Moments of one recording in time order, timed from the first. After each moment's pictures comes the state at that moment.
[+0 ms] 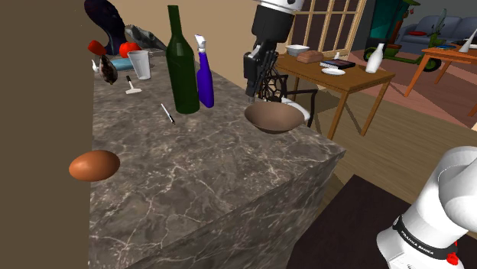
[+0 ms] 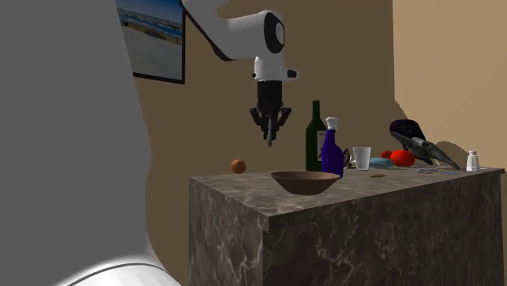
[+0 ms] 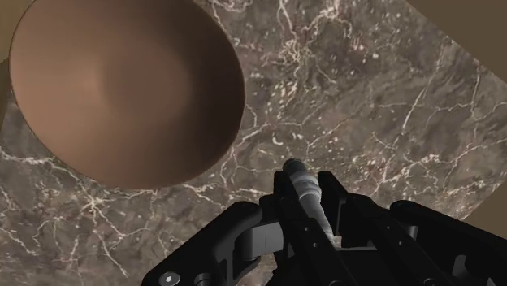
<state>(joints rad) 0.13 -0.24 0.38 -1.77 0.14 1.75 0.18</state>
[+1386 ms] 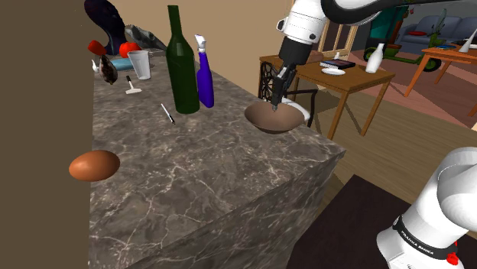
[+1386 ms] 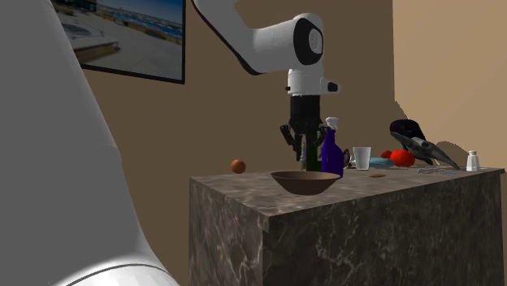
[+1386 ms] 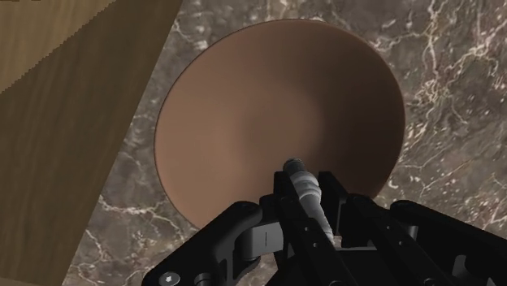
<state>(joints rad) 0.07 -0.38 0.22 -2.08 0.19 1.89 -0.08</state>
